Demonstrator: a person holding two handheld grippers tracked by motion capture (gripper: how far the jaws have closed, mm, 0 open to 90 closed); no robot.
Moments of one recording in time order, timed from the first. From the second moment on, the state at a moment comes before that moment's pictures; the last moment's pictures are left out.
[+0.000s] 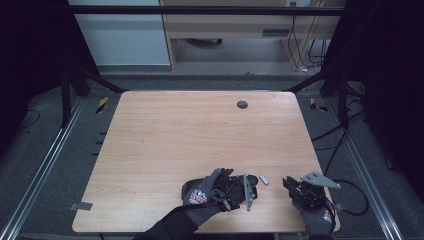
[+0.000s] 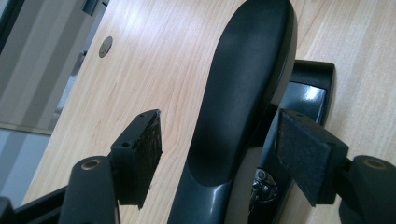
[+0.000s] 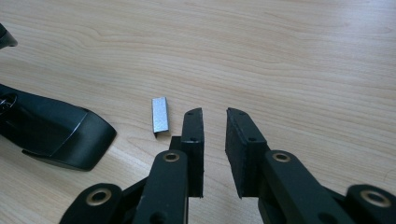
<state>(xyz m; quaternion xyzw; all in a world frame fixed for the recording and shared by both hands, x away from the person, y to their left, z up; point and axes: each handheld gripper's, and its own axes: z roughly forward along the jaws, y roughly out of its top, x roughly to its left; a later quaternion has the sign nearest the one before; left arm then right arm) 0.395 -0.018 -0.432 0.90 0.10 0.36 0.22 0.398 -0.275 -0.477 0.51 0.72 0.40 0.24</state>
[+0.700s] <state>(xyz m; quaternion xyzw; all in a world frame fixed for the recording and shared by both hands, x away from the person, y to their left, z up) 0.393 -0.025 -0.442 0.89 0.08 0.39 0.21 0.398 -0.274 -0.477 0.51 0.72 0.41 0.24</state>
